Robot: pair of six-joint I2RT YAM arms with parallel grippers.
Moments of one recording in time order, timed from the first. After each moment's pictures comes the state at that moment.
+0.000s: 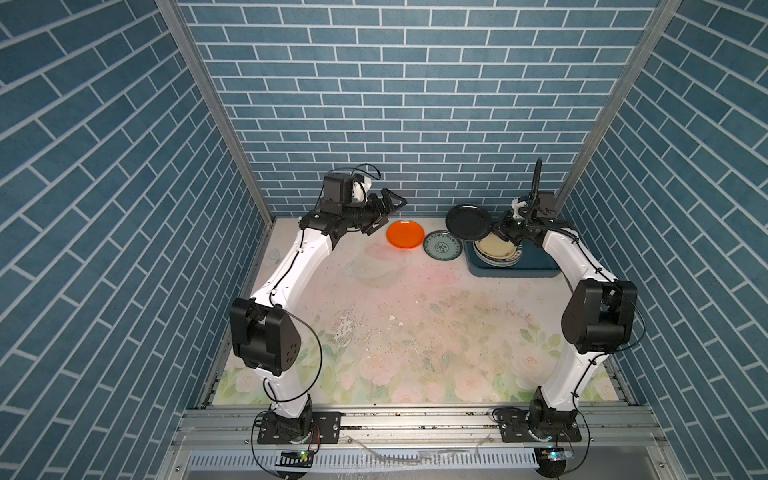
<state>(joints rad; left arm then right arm) -0.29 1.76 1.75 -0.41 0.64 -0.85 0.03 1.88 1.65 -0.52 -0.49 0.63</state>
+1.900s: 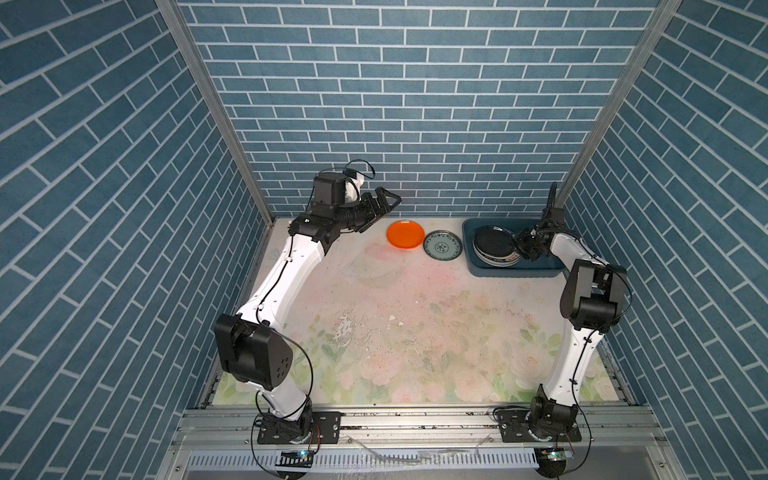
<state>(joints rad) -0.29 1.66 1.70 -0.43 0.56 -0.78 -0.12 2.14 1.70 -0.51 -0.36 0.60</state>
